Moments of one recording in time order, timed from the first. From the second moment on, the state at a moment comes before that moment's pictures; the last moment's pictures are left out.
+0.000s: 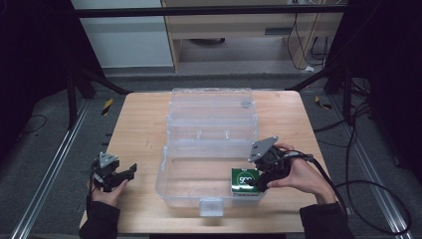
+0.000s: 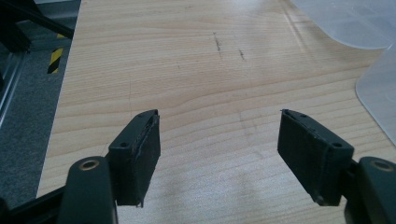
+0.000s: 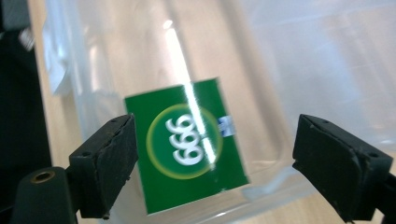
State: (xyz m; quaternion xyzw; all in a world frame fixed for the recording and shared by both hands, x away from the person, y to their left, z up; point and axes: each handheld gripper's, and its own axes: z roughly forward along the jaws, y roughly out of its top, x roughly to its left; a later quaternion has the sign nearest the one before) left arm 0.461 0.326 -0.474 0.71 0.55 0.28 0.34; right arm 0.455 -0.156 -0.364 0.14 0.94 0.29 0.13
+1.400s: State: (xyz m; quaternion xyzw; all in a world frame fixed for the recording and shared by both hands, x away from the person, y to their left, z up) left arm 0.461 0.325 -0.474 0.71 0.55 0.27 0.34; right arm 0.453 -0.303 -0.442 0.53 0.69 0.41 0.28
